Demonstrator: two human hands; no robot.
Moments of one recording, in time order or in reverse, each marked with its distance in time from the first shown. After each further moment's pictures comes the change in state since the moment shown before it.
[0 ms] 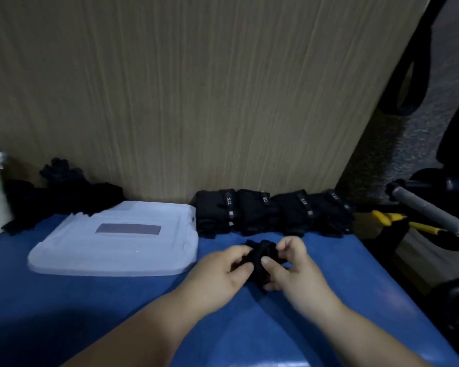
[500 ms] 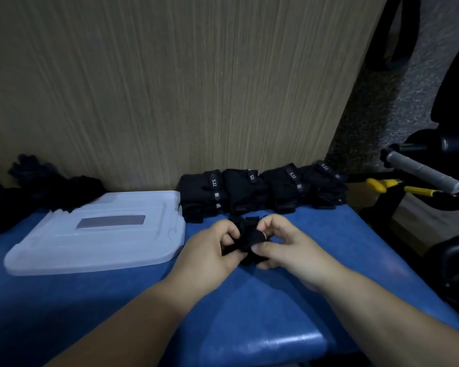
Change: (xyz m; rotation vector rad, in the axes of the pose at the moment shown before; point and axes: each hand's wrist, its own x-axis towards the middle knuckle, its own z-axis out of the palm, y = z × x) left_hand 0.010 0.002 0.012 0.152 0.162 0.081; right_hand 0.011 0.008 -0.020 0.157 -0.244 0.035
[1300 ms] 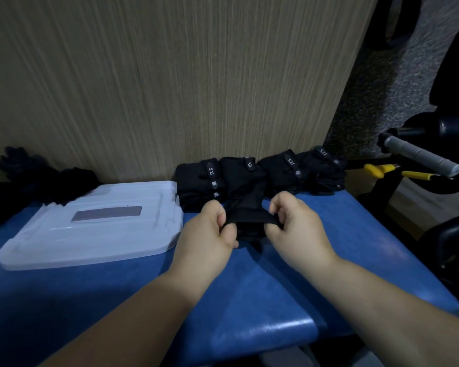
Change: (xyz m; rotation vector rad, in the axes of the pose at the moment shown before) left_hand -0.004 0.013 0.000 -0.103 0.150 -0.126; right_hand 0.004 0.003 0.006 -0.600 0.469 -0.241
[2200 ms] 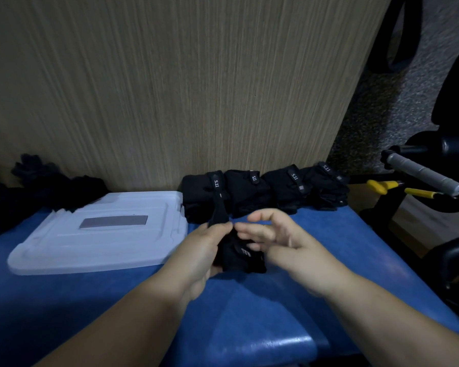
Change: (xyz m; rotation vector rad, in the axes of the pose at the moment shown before) left_hand 0.008 0.005 -0.011 -0.756 -0.207 -0.504; right_hand -0.005 -0.015 -0.008 0.886 -0.569 0.046
